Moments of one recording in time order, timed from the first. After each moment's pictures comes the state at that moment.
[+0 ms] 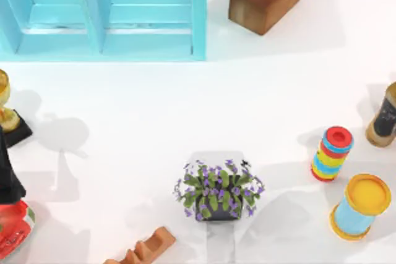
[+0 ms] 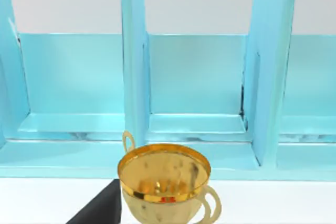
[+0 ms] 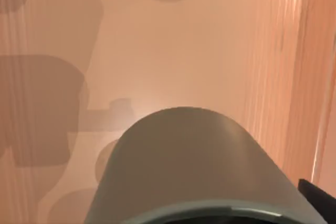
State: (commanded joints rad) left arm 0.00 0.00 0.00 0.00 0.00 0.00; right arm -0.53 1.81 1.65 -1.31 0.00 -0.52
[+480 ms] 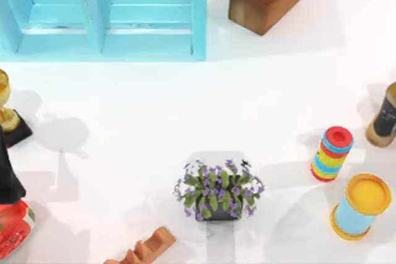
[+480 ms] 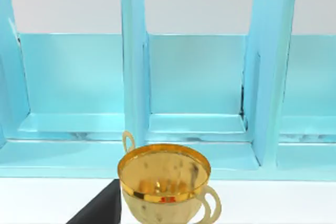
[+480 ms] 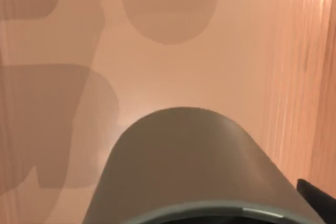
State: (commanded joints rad) left arm 0.00 0.00 0.00 0.00 0.00 0.00; right arm -0.51 1.81 1.49 -1.15 0.00 -0.51
